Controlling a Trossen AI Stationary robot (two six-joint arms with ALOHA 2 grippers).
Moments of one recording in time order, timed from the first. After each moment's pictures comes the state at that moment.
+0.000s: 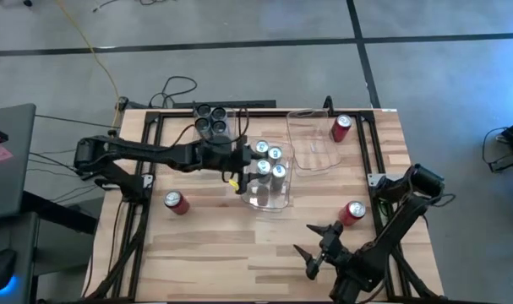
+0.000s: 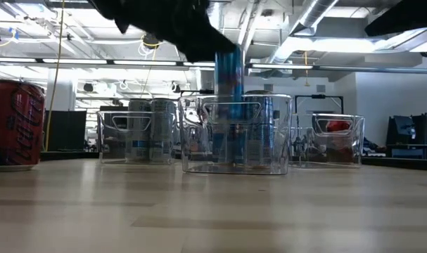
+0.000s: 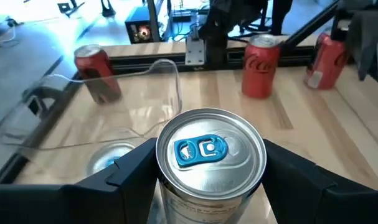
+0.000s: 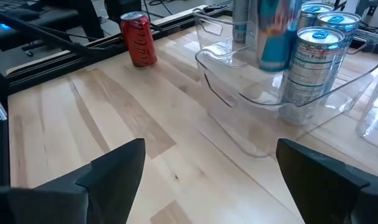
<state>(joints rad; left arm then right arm) 0.10 1.50 1.00 0.19 0.03 0.13 0.93 1.79 1.26 -0.87 1.20 1.56</state>
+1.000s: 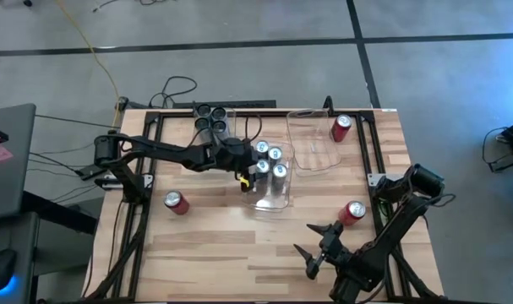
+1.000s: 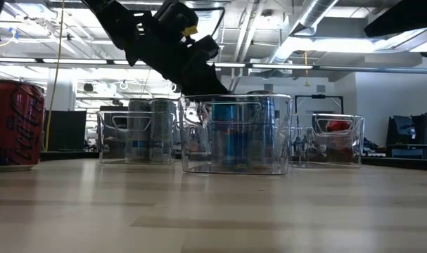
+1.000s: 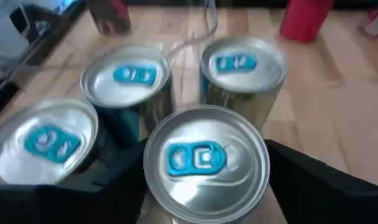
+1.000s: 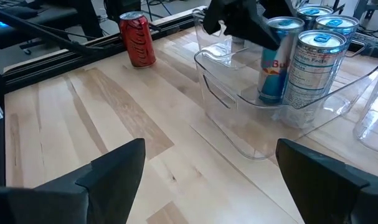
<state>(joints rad) 0.17 1.68 0.97 0.23 0.04 0.09 0.94 1.79 1.26 -0.88 1.20 1.55</state>
